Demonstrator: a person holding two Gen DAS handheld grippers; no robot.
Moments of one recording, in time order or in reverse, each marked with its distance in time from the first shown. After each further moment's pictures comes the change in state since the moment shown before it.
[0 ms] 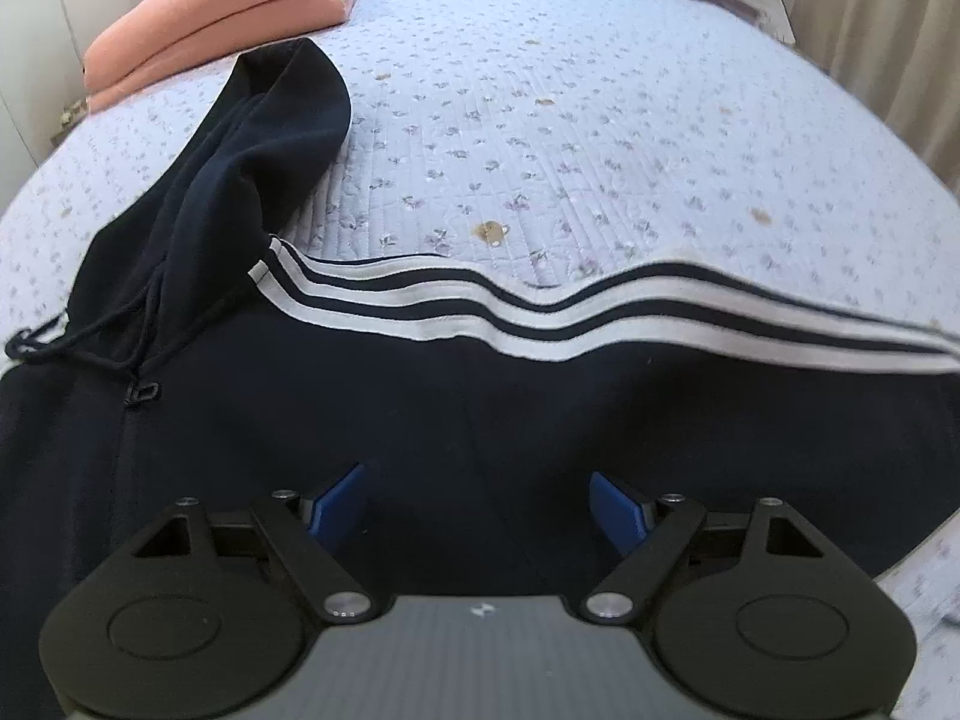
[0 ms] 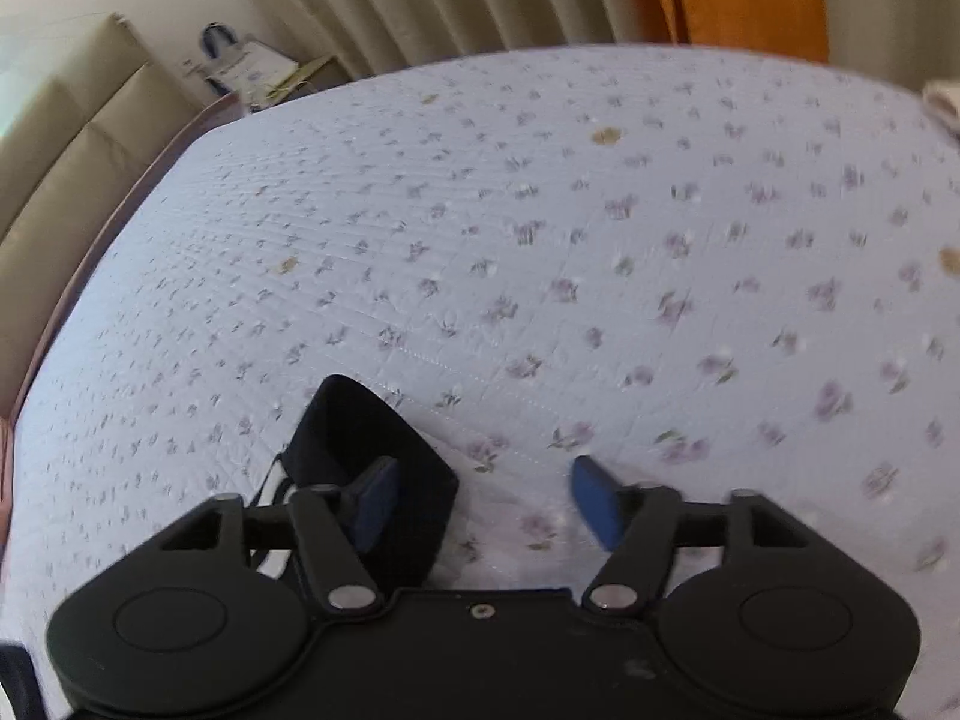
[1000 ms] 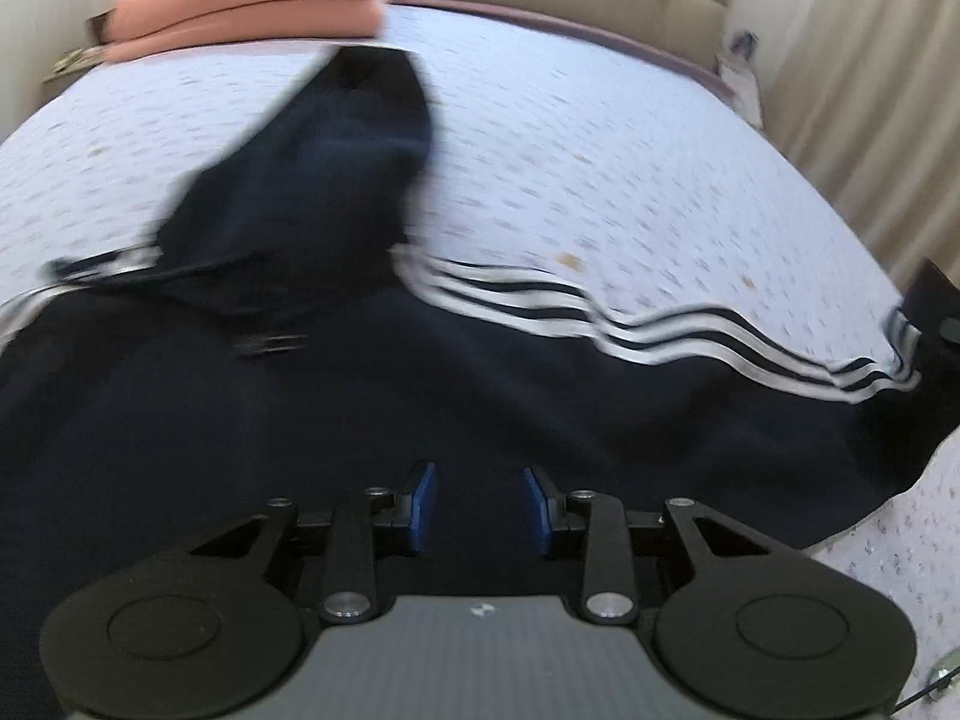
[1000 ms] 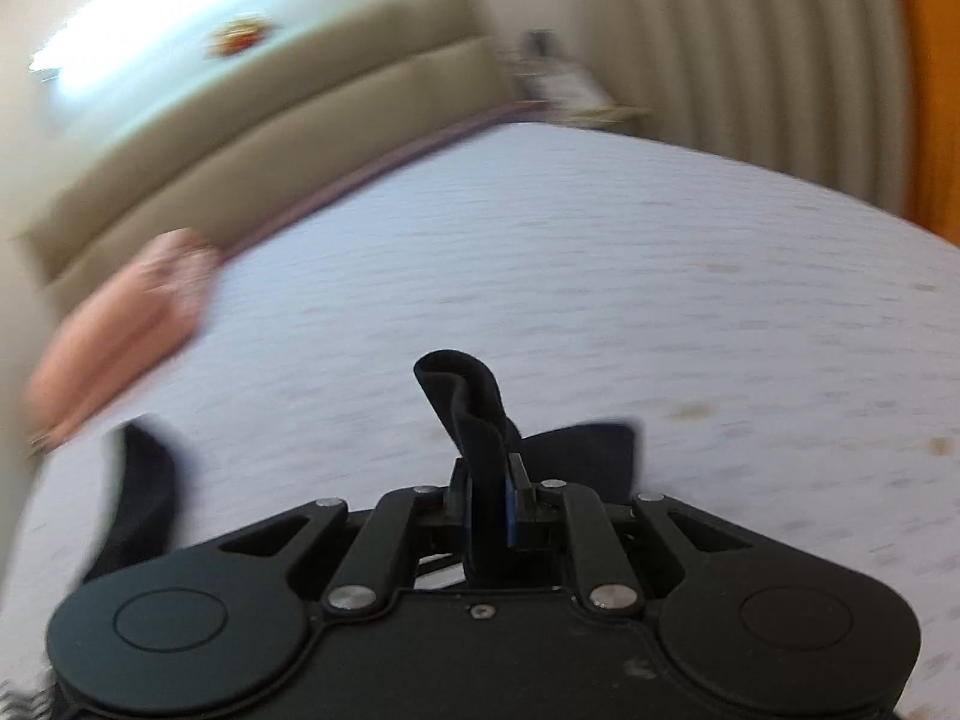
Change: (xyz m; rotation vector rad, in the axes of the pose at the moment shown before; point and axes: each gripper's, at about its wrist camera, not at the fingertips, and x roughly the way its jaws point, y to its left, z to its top) left arm -0.051 0.138 -0.036 -0.110 -0.080 -0.184; right arm -0.153 0.225 -0.180 -0.495 -0.117 0.343
